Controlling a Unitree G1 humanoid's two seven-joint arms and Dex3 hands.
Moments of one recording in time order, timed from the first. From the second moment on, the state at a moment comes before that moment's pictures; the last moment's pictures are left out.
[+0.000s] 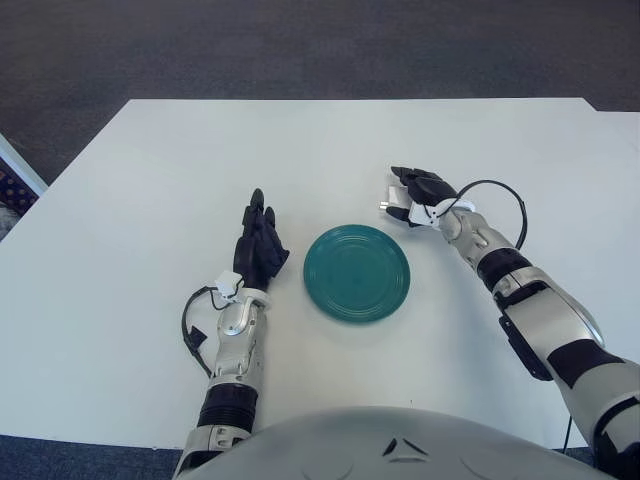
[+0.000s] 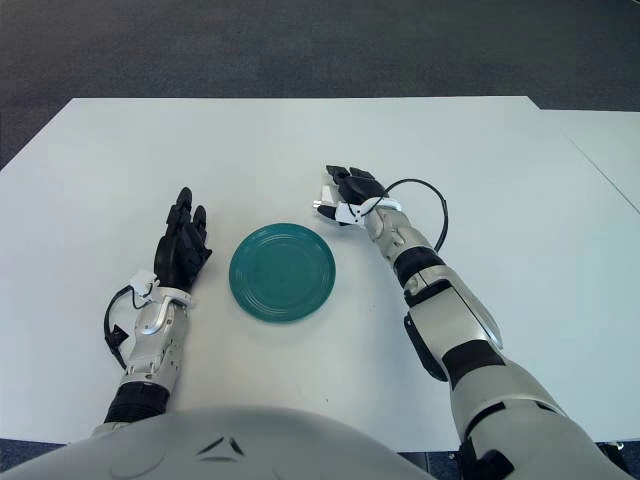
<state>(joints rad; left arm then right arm) 0.05 -0.11 0.04 0.29 -0.19 -0.43 -0.14 -0.75 -0.29 0.48 1.10 -0.66 -0.26 -0.14</state>
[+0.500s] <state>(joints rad) 0.05 -0.12 0.04 0.29 -0.19 -0.43 -0.15 -0.82 -0.30 0.61 1.19 -0.76 -0.25 -0.13</state>
